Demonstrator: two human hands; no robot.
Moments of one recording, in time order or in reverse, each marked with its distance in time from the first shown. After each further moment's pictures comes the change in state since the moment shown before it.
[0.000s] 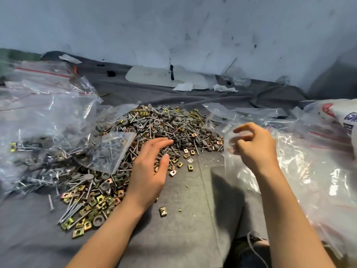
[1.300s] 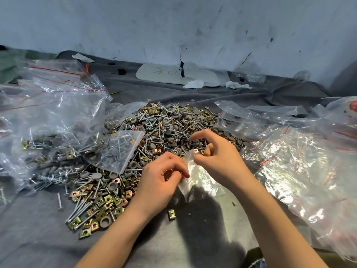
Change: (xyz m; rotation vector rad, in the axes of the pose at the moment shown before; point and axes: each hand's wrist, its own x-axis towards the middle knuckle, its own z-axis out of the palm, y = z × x) left_hand -0.008 0.001 -0.002 -0.235 -0.146 -0.120; right_hand -0.041 -0.020 0.055 -0.117 -0.449 -0.266
